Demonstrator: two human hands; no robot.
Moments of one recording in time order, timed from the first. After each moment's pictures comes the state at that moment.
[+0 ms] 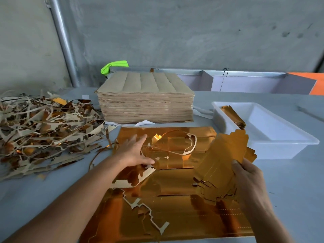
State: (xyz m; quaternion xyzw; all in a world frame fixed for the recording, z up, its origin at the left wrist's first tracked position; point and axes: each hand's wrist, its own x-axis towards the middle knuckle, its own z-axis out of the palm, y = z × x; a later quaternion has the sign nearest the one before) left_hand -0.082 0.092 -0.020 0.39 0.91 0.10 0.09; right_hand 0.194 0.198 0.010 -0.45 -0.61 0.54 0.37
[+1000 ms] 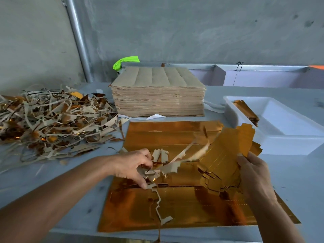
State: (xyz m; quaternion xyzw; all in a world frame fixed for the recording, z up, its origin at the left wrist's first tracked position) left_hand -0.050 0.018 0.006 0.57 0.78 0.03 0.23; right_hand 0.191 0.178 0.019 -0.45 -0.60 0.55 0.36
